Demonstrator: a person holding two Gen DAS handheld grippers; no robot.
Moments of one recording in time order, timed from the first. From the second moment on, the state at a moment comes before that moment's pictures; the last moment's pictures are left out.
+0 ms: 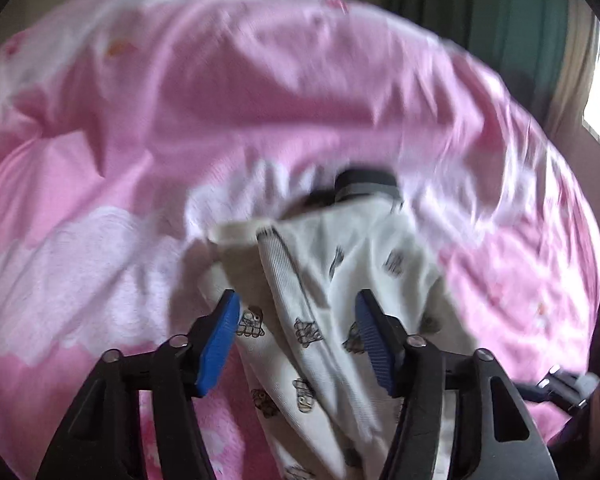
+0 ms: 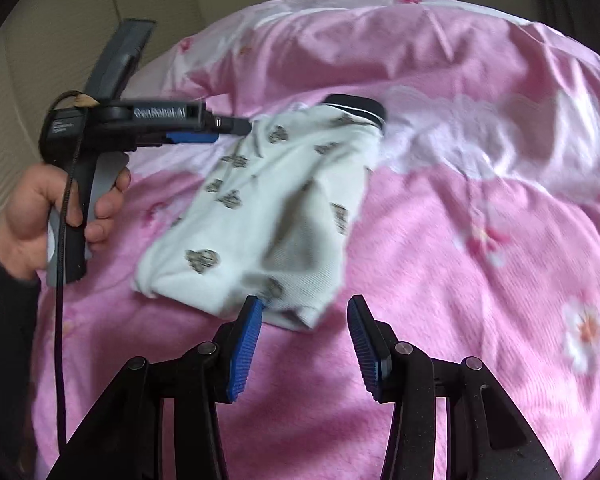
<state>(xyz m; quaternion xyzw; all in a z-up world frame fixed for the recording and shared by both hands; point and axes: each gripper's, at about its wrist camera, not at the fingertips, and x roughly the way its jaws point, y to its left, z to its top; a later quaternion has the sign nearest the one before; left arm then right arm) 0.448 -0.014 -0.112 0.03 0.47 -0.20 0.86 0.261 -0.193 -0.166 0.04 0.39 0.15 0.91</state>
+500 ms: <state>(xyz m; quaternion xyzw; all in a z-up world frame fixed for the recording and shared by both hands) 0.478 -0.003 -0.130 0.00 0.47 -0.19 0.86 0.274 -0.201 -0.170 0.07 0.38 0.08 0.92</state>
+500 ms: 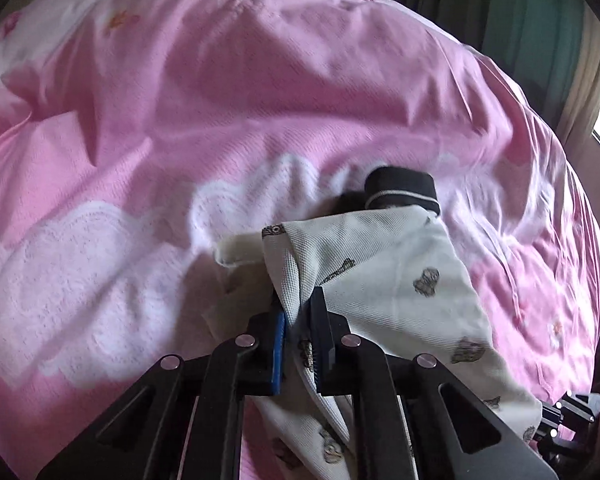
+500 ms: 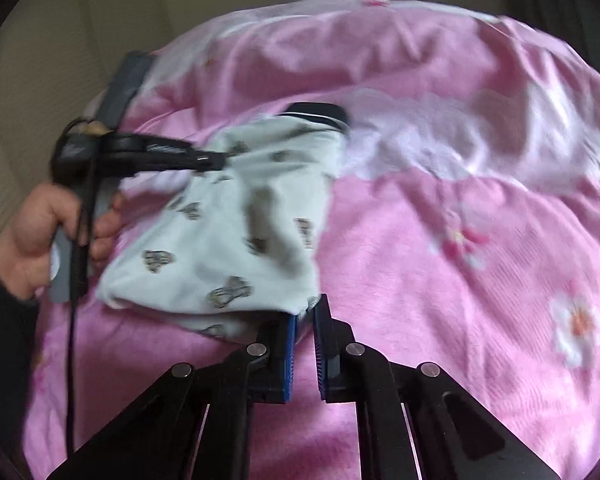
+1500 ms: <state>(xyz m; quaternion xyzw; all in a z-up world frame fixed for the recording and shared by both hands) 0.274 -0.017 -0.117 0.06 0.45 -0.22 0.87 0.218 -0.200 -0.162 0.06 0.39 0.08 0.91</state>
